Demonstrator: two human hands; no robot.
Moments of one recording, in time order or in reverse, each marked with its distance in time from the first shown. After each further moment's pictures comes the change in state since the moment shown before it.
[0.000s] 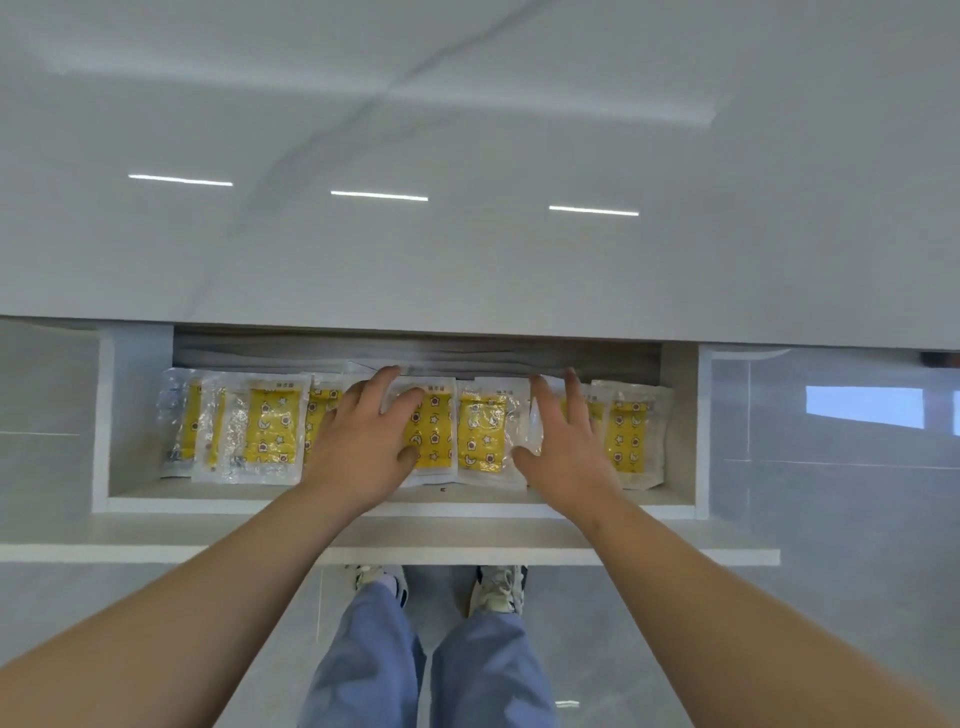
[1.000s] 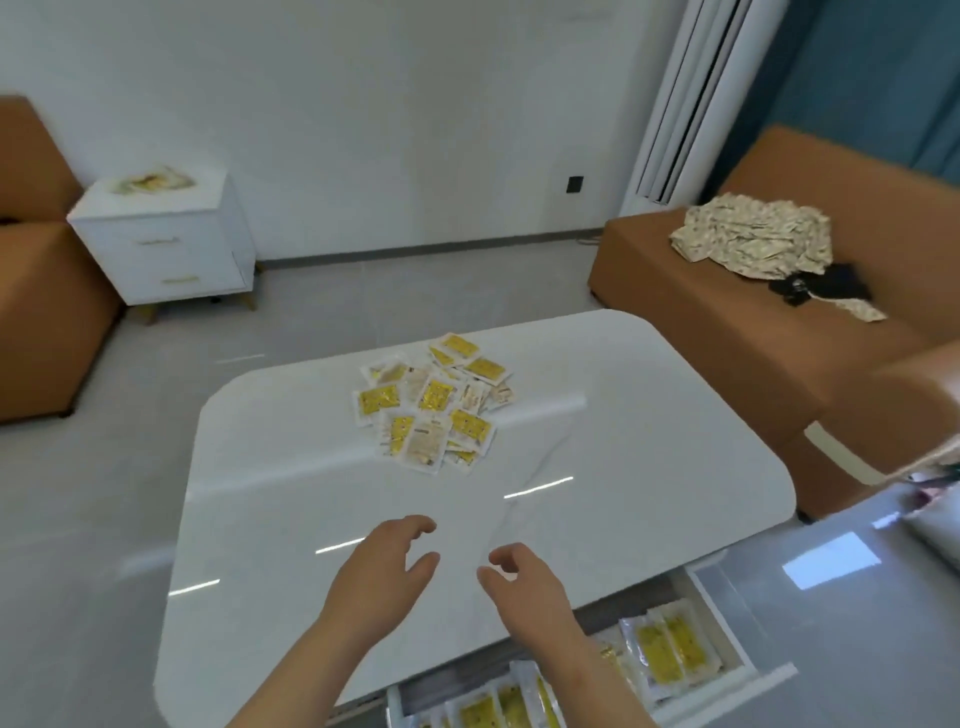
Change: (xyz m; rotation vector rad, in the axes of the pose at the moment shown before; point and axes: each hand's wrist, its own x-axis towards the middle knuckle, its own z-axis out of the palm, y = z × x) left_hand -0.186 -0.137 -0.395 -0.288 0.312 0.338; right_hand -0.236 -0.400 -0.115 0.735 0.433 -0.010
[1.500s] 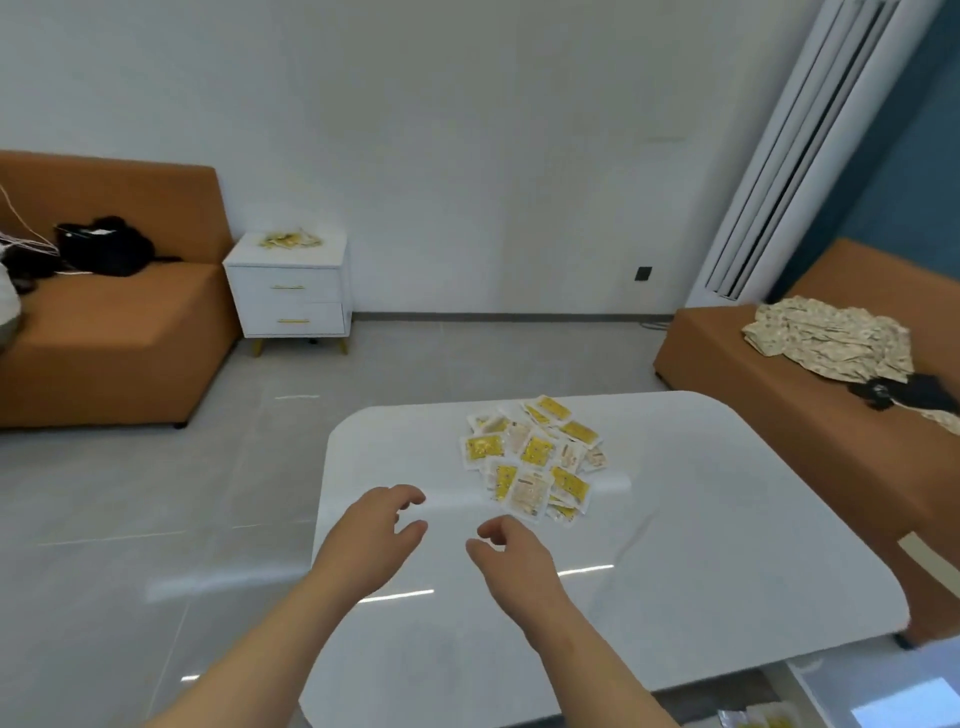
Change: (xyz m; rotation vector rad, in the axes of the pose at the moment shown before) left_hand -0.048 -0.128 -0.167 -0.017 0.200 -0.008; right_hand -0.043 -0.141 0.151 -0.052 0.026 -0.255
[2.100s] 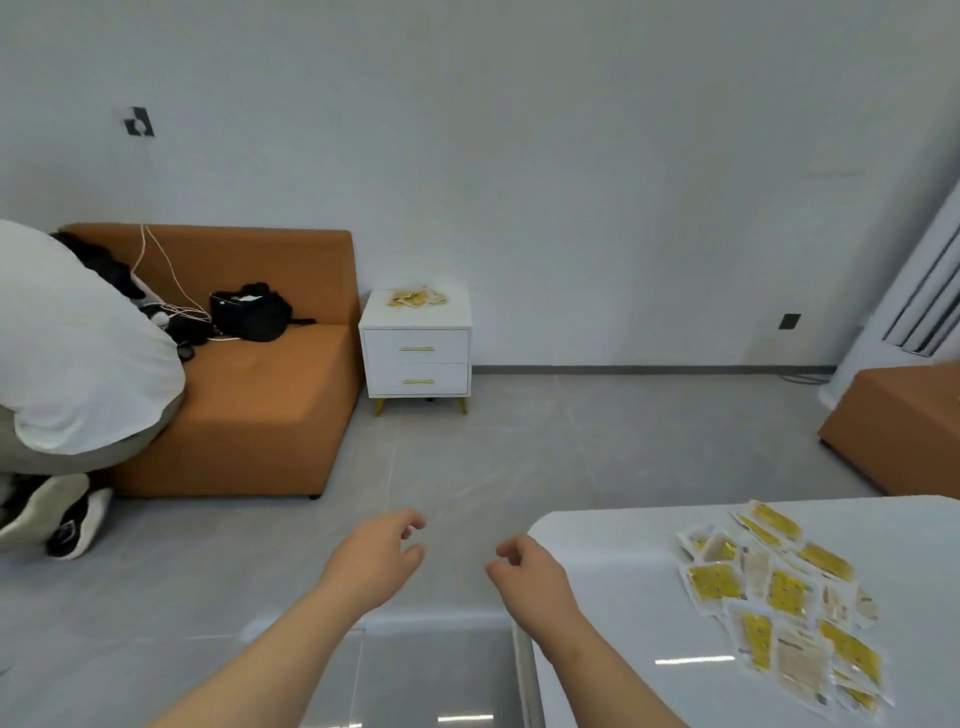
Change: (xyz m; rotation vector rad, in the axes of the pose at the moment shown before) left_hand 0.188 -0.287 -0.279 0.127 -0.026 -0.160; right_hand 0.202 -0.255 0.291 -0.065 -0.101 -0.034
